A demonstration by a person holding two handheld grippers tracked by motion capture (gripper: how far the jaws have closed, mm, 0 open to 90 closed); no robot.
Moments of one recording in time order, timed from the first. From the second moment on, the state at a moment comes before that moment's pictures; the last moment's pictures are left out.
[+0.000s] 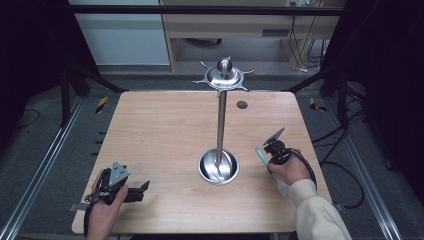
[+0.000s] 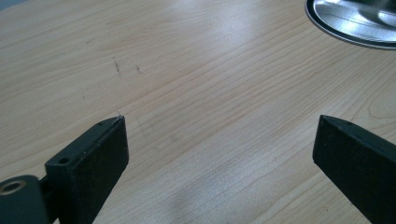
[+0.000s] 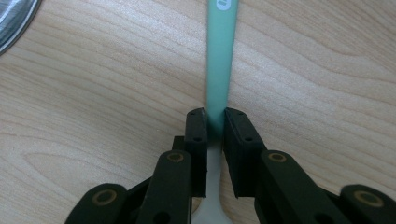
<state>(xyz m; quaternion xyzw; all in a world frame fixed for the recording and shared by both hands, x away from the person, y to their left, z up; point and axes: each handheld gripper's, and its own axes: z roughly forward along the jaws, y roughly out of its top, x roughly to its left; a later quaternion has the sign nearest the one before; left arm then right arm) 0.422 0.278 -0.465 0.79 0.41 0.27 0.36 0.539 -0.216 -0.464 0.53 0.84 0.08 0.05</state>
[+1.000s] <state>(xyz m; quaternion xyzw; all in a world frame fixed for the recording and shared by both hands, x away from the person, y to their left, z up) 0.422 0.280 -0.466 0.79 0.42 0.27 0.36 0.527 -0.236 -0.408 0.53 0.83 0.16 0.08</state>
